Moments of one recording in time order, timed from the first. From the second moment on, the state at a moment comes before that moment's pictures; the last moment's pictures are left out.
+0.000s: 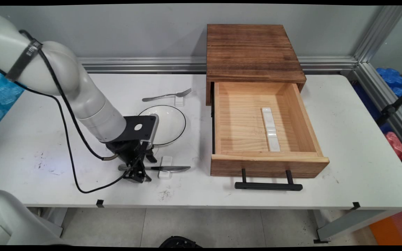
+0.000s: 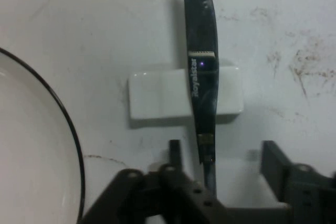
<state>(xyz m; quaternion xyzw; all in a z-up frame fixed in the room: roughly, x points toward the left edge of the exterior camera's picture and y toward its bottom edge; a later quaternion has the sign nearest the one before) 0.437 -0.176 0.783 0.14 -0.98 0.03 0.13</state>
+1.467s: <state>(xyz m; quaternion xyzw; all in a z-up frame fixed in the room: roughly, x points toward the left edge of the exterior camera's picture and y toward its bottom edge) 0.429 -0.172 0.804 0.14 -0.98 0.03 0.13</state>
